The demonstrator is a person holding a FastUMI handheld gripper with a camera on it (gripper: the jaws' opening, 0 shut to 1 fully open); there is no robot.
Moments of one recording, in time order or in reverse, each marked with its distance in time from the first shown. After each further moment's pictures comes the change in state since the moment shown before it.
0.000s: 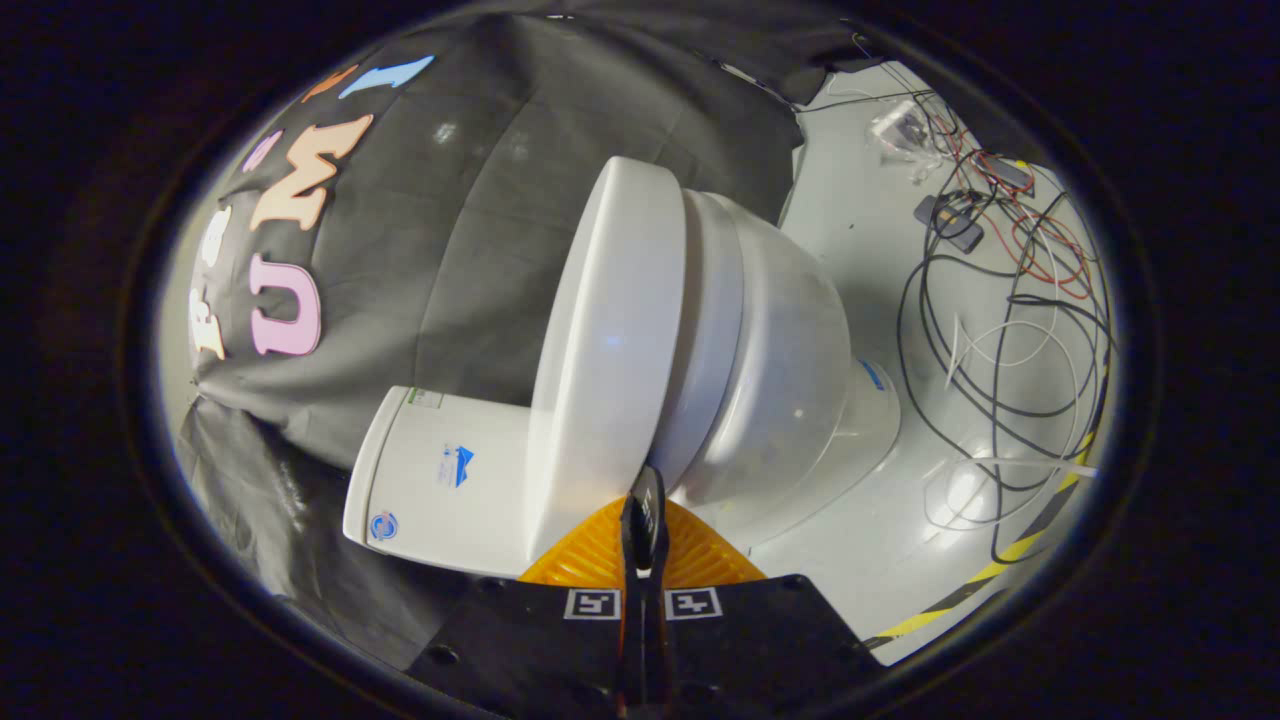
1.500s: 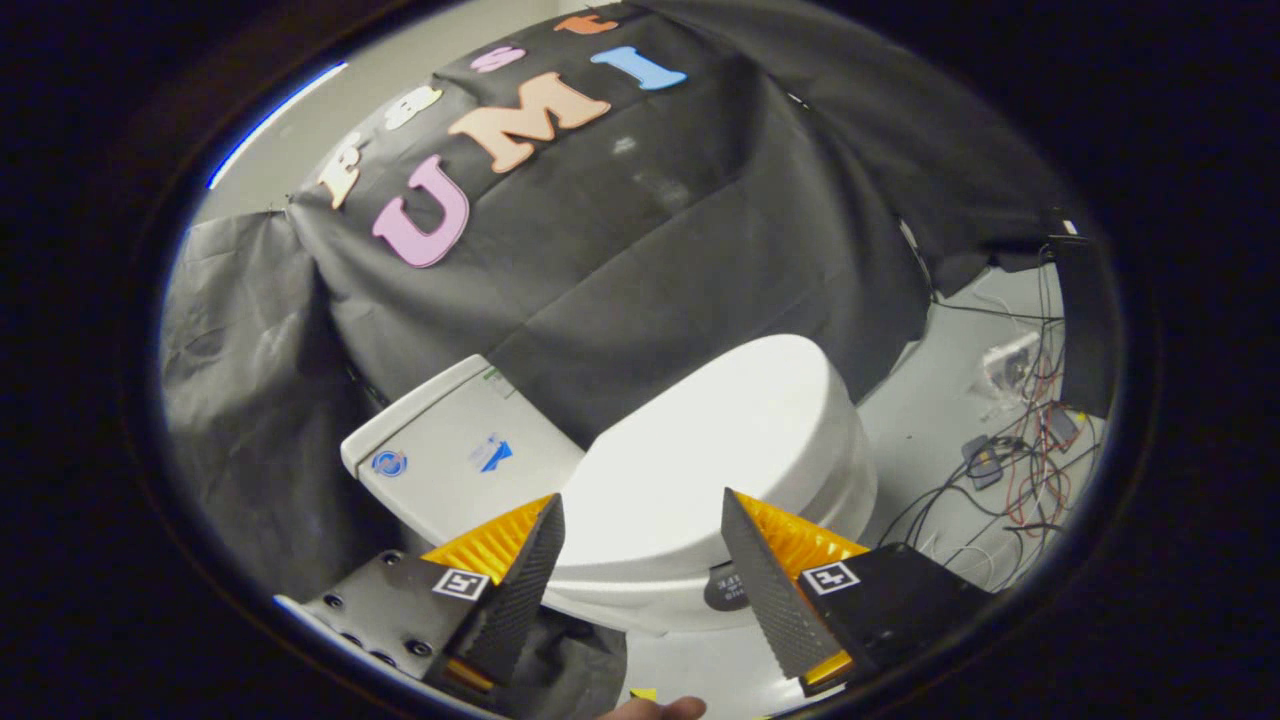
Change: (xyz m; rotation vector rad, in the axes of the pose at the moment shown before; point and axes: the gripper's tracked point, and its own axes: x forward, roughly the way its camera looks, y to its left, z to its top) arm -0.059 0.071 0.048 -0.589 -0.266 0.113
